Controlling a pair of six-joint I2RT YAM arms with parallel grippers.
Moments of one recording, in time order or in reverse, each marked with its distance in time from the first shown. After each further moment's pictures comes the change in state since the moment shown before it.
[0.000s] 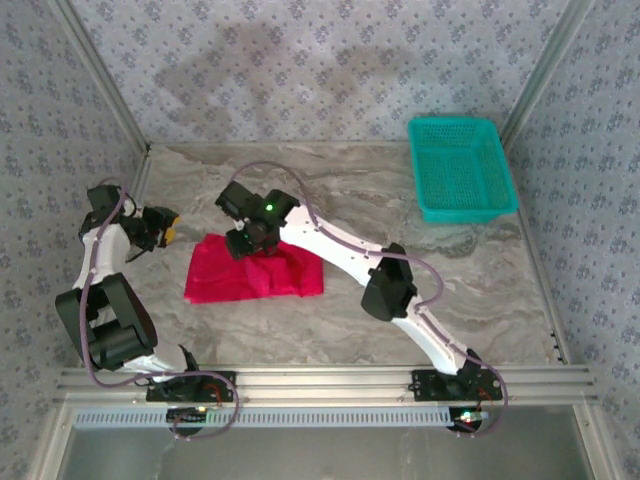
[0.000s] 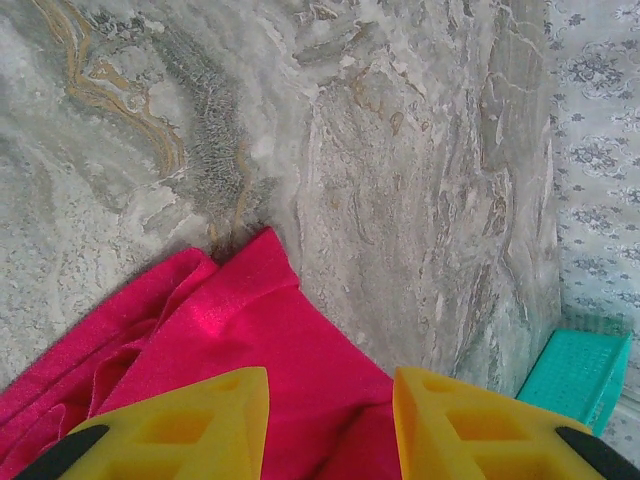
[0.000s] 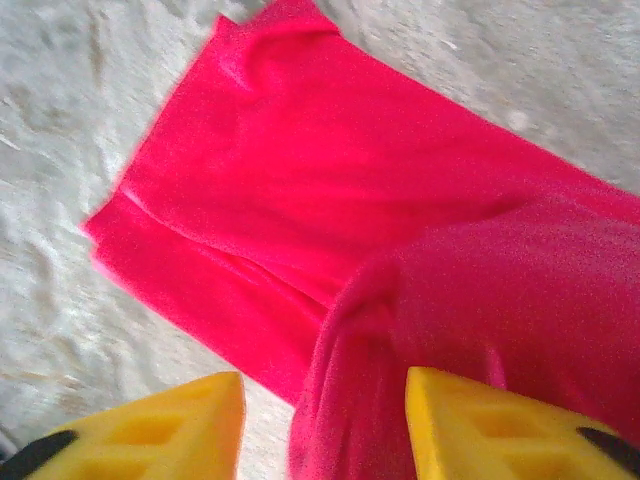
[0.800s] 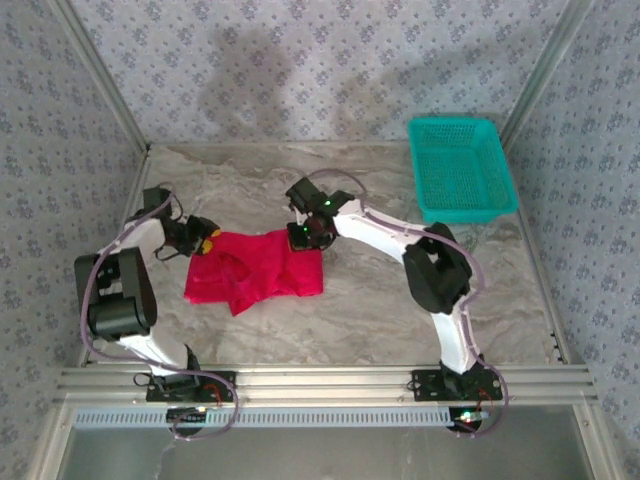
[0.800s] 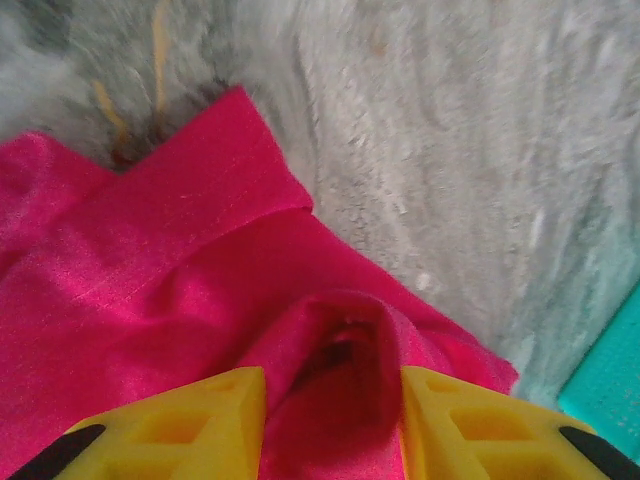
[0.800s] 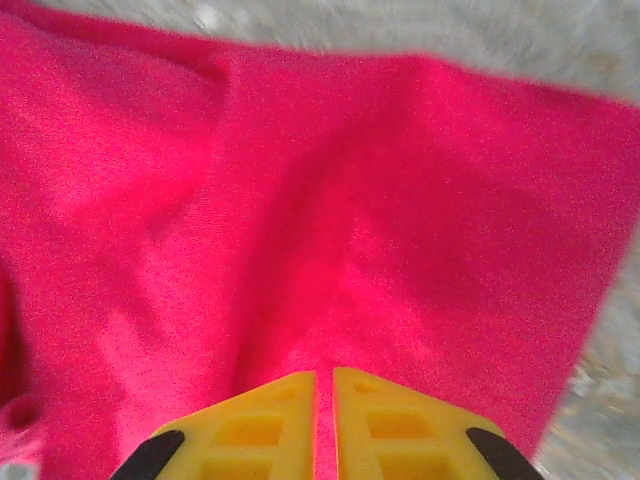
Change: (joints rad) left arm -0.260 0.194 -0.066 0.114 -0.030 -0.037; right arm -0.245 -0.330 -0.852 0.431 -0.159 0.105
